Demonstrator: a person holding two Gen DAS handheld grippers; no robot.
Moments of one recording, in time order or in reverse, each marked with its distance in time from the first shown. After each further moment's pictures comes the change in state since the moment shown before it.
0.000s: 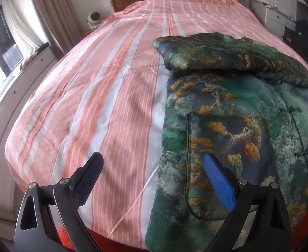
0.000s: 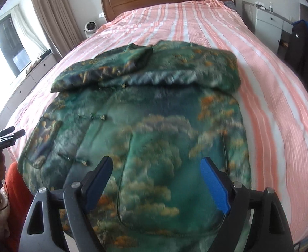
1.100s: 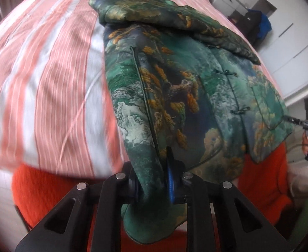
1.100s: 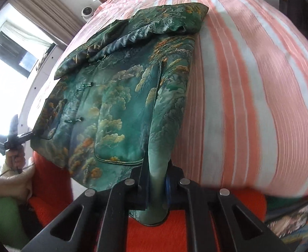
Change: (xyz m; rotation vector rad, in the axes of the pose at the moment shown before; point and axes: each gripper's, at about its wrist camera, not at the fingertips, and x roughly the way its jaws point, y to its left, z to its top) left arm -0.039 0.020 -0.090 0.024 0.291 -0.586; right arm -0.064 -0.088 -0.082 0.133 0.263 0.203
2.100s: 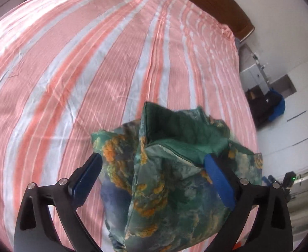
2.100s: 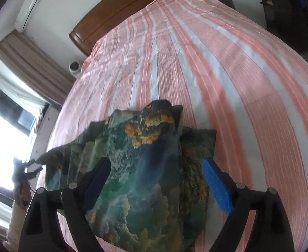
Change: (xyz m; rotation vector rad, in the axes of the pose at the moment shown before) left arm 0.036 0.120 0.319 -0.344 -0.190 -0.053; right arm 0.039 -0.052 0.288 0.146 -0.273 0.021
